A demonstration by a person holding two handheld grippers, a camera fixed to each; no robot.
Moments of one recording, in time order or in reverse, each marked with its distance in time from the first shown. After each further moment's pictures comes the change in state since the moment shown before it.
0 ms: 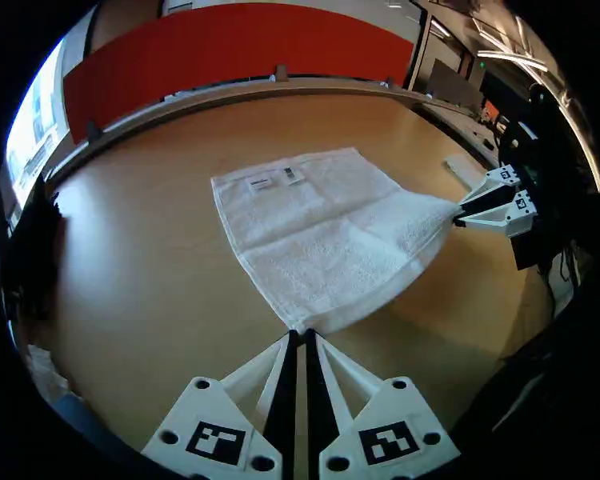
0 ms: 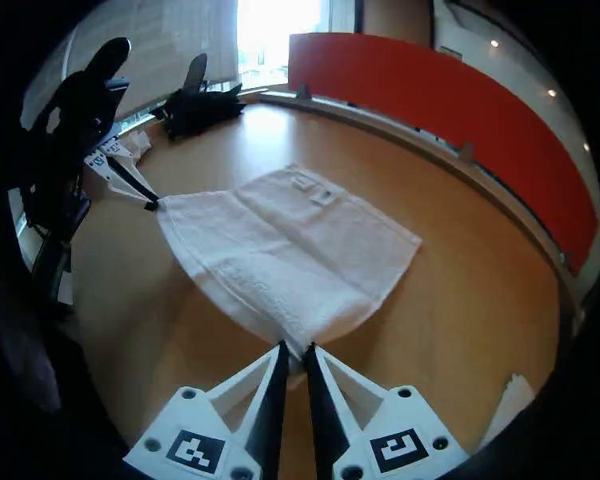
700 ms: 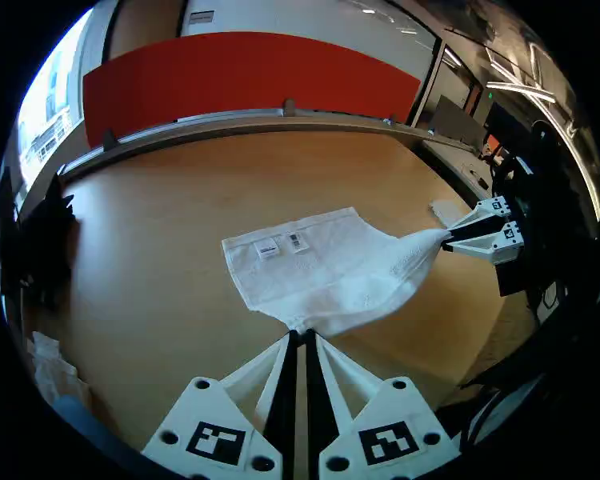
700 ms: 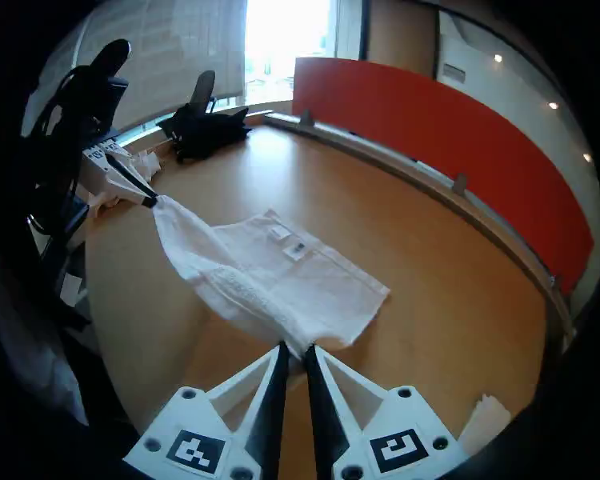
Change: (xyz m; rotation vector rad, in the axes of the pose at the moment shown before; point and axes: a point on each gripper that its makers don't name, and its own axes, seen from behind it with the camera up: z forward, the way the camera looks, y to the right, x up) left arm 0.047 0.019 -0.063 -0.021 0.083 -0.096; right arm 0.045 0.005 -0.046 -0.002 0.054 -0.029
